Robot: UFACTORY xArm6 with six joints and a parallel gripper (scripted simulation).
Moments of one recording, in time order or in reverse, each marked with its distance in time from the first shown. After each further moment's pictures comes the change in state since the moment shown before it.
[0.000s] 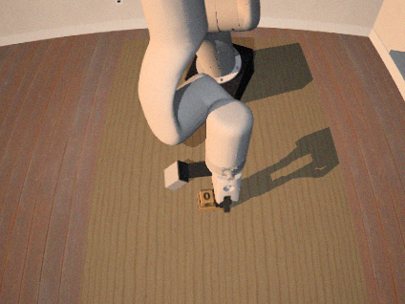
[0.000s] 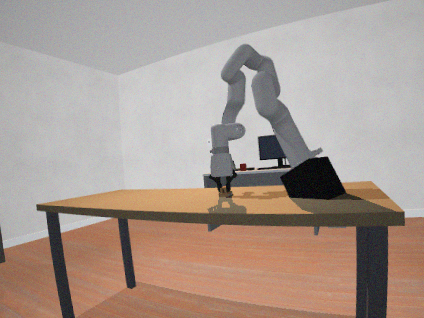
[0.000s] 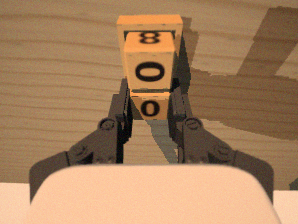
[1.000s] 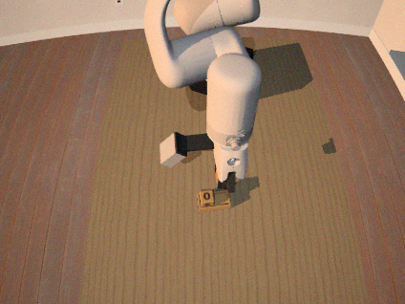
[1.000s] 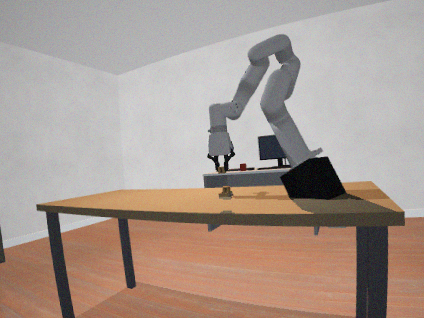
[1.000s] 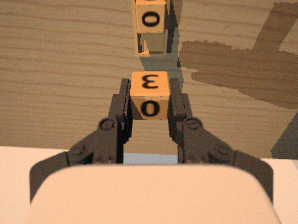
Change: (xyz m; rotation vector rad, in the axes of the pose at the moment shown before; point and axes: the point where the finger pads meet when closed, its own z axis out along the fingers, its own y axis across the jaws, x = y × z) arm -0.001 -0.001 -0.095 0.003 -0.001 0.000
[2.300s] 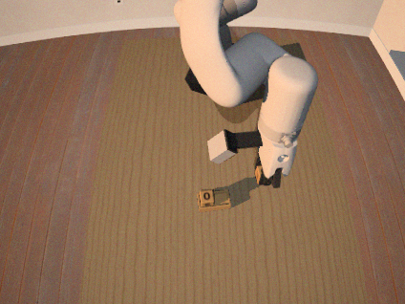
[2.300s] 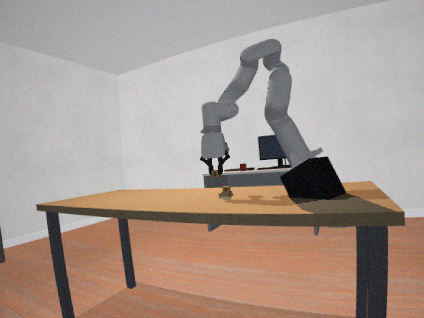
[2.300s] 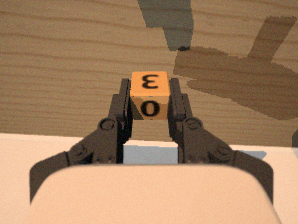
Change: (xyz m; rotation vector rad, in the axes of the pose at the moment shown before) arm -0.088 0.002 0.009 -0.002 0.001 0.000
